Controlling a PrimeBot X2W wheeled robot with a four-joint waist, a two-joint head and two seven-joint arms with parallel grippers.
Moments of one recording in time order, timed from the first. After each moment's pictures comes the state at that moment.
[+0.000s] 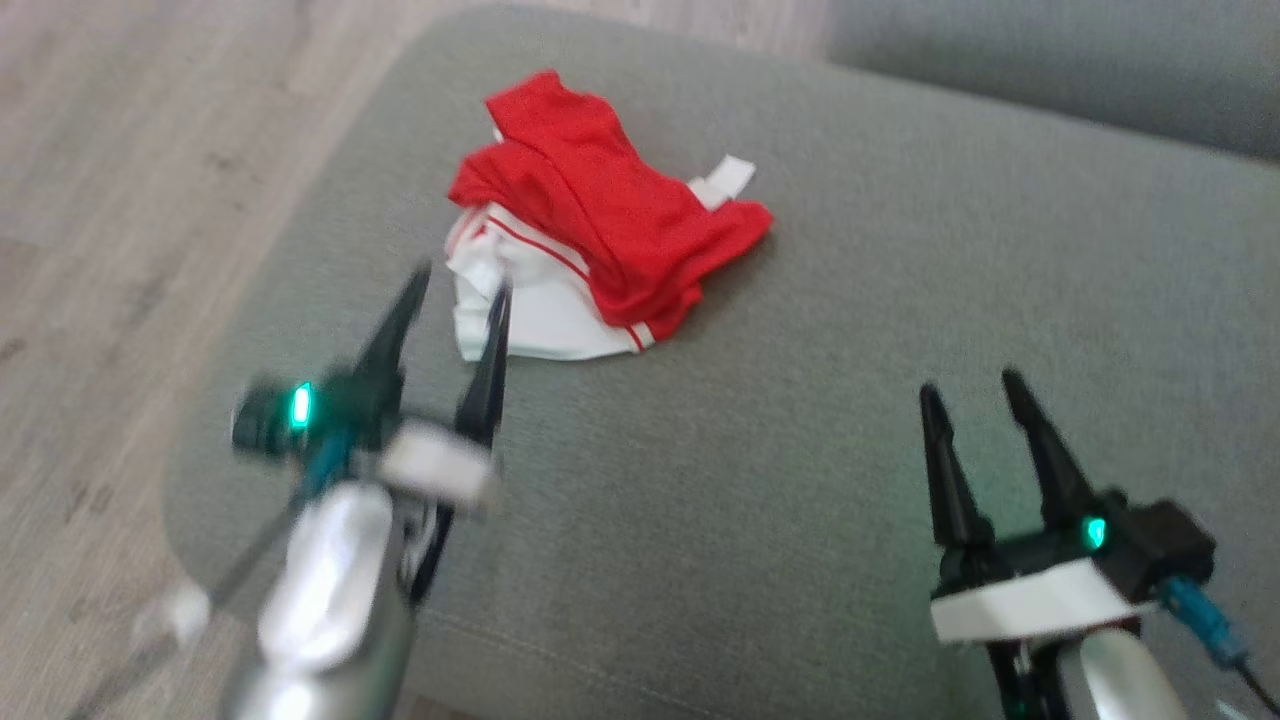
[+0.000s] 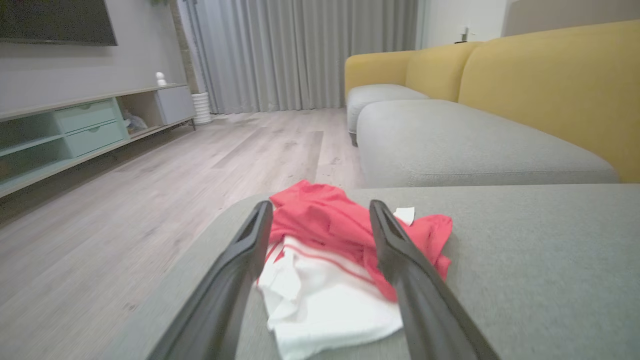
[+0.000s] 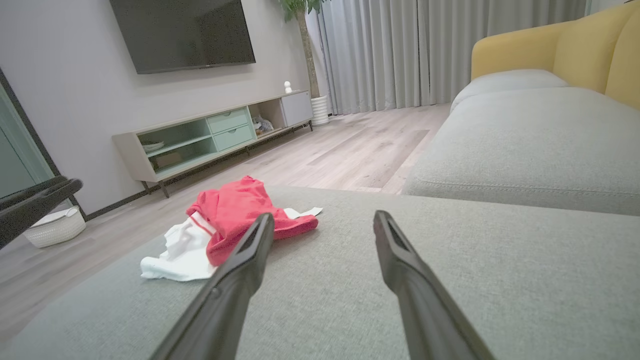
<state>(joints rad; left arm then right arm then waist) -0.38 0.05 -0.24 0.47 -0.09 -0.09 -0.23 0.02 -0.05 0.14 0.08 0.16 0.12 -0.25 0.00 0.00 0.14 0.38</state>
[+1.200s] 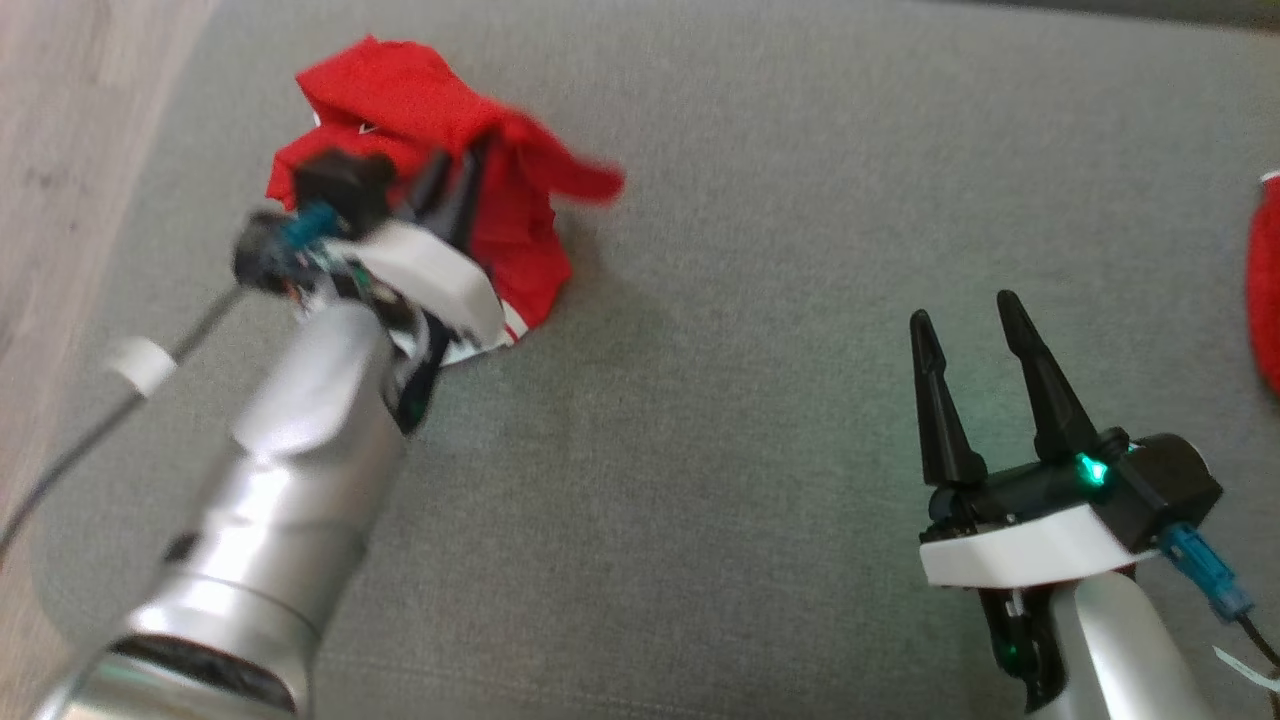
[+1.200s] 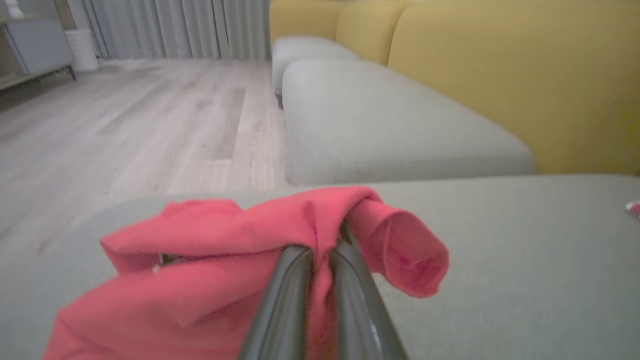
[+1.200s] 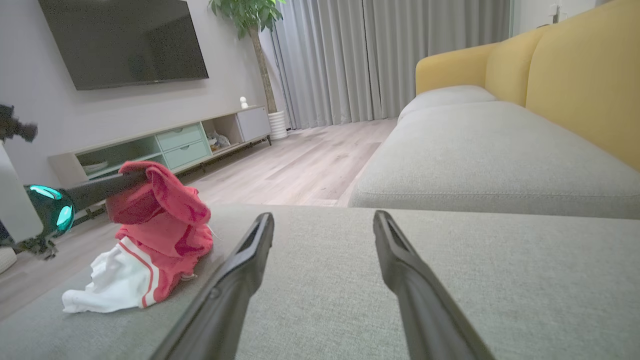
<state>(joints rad) -0.87 0.08 -0.50 0.90 -0.45 -0.13 -0.16 -0.09 -0.05 0.16 0.05 0.14 0.12 -0.25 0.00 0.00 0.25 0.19</state>
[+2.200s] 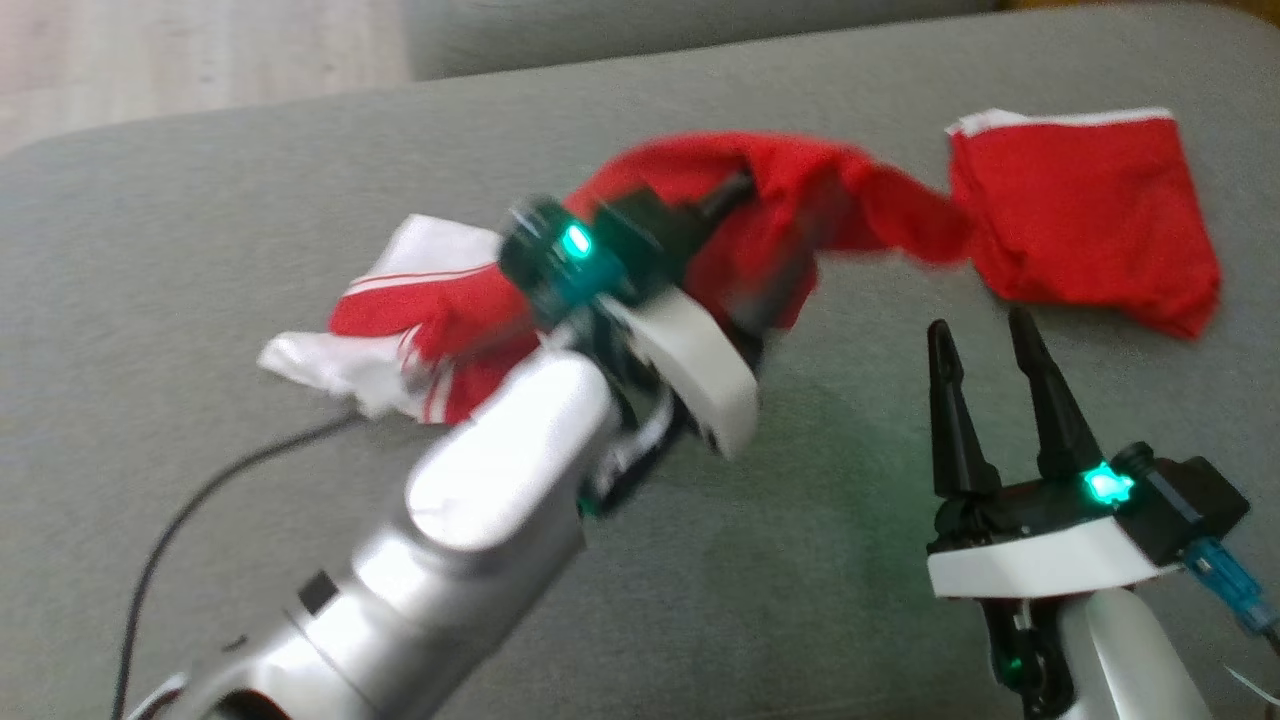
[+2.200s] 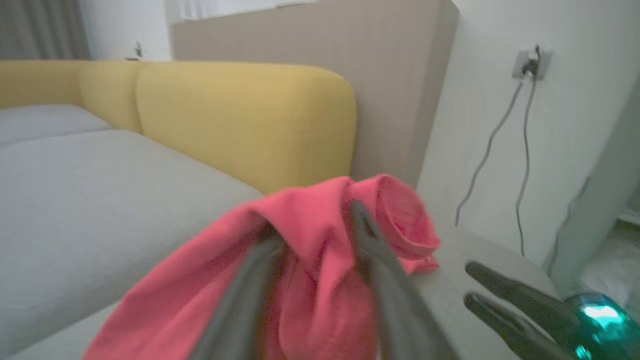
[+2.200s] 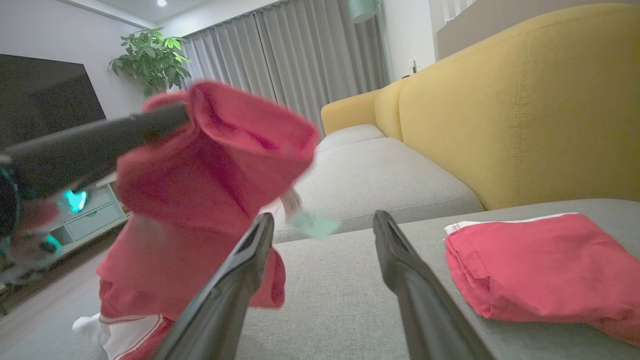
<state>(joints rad) -0.80 0.05 -0.85 0.35 -0.58 -0.03 0.05 -0.05 -0.05 0.16 0.03 0.27 0.12 -0.25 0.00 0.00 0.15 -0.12</state>
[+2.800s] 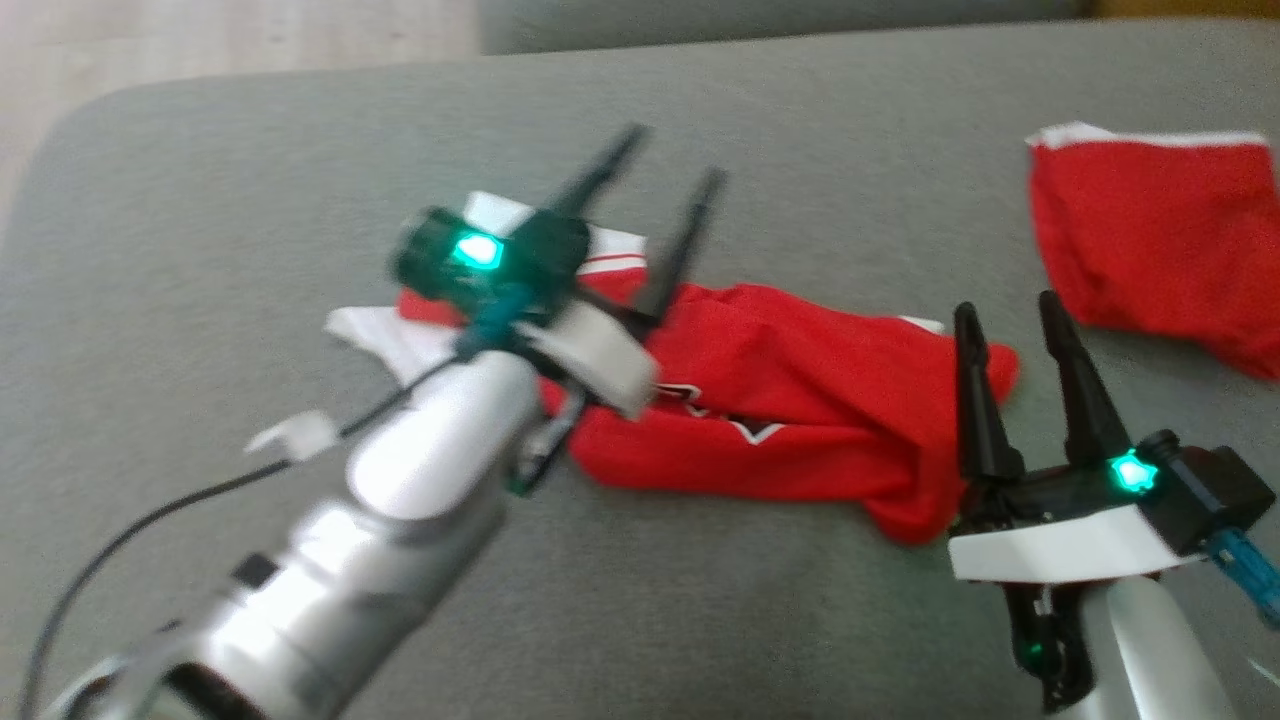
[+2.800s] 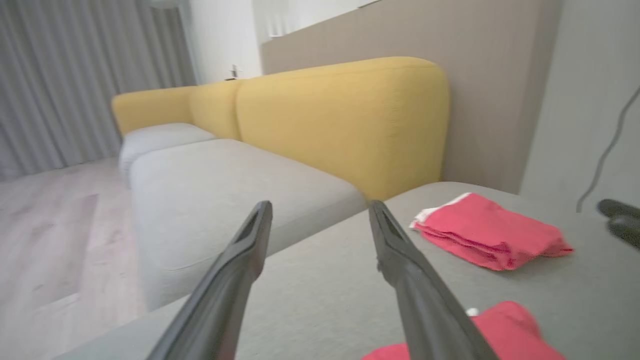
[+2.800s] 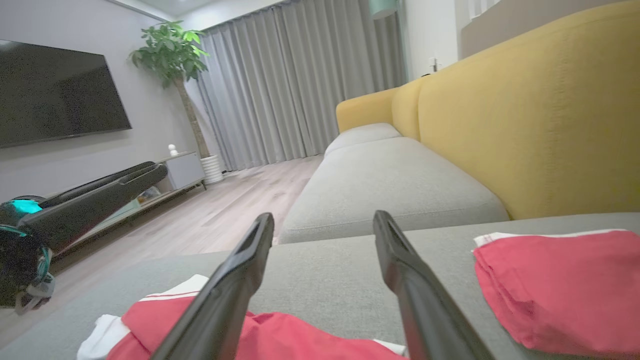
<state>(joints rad) -0.84 0.10 -0.94 0.54 -0.57 0.08 -0.18 -0.07 -0.05 0.12 0.03 0.24 0.12 -0.25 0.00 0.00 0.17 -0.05</state>
